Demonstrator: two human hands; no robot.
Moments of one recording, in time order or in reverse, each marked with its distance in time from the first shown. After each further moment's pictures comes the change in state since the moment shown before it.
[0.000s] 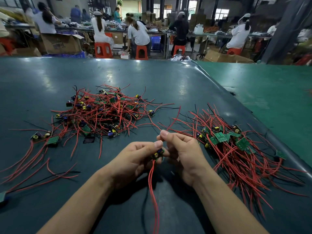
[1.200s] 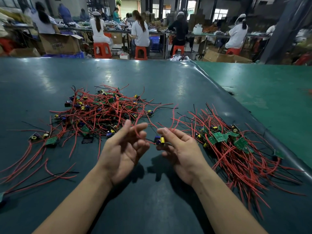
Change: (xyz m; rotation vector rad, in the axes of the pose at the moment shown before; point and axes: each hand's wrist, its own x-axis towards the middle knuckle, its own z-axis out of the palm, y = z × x) left_hand 0.007 0.009 -0.012 -0.597 0.207 0.122; right_hand -0.003 -0.008 0.007 0.203 0.021 0.035
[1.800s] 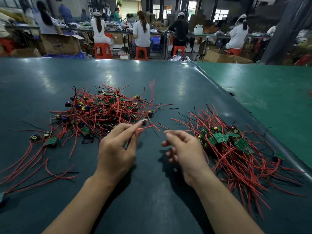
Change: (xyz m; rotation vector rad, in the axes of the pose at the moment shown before) left_hand 0.006 -0.006 -0.020 1.461 0.148 1.135; right_hand 0.002 0.001 -0.006 -0.246 0.152 -0.041
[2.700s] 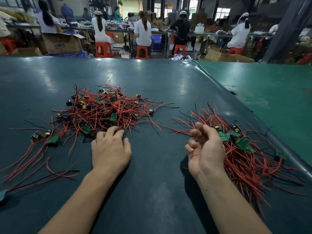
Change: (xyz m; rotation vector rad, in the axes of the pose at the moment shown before) left_hand -0.005 -0.027 0.001 0.656 -0.382 -0.501; right_hand 0.003 -0.016 -0.016 0.562 0.336 -0.064
